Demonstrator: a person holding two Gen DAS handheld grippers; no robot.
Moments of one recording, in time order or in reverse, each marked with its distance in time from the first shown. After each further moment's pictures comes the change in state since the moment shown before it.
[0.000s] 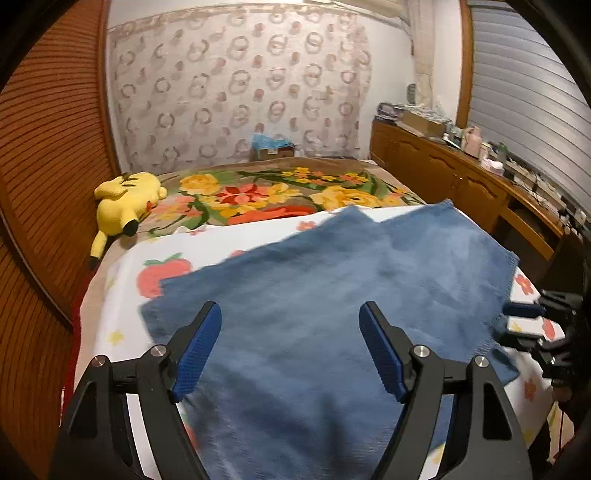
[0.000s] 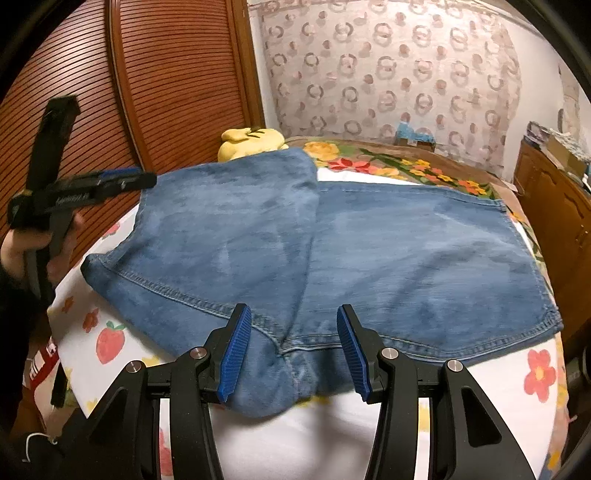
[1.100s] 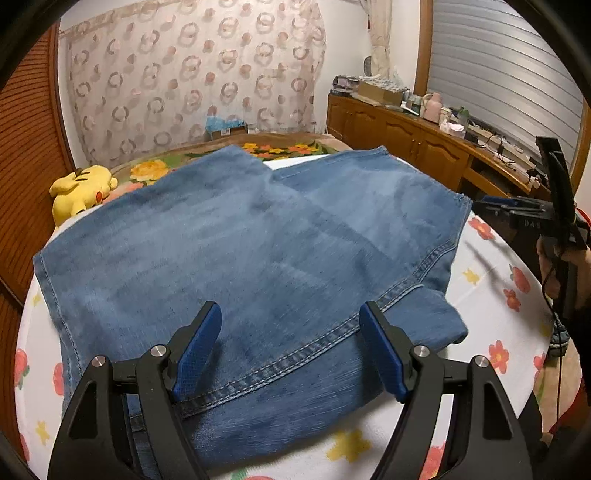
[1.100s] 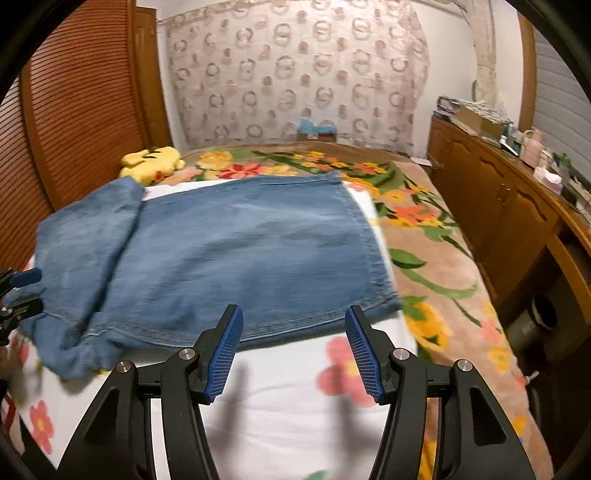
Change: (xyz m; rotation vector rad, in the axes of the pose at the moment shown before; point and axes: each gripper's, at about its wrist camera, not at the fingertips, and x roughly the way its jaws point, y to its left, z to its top) left arm 0.016 -0.091 -0.045 0.075 0.084 -0.105; right arm -0.017 -0.114 -0.008 0.159 -0.004 -0.288
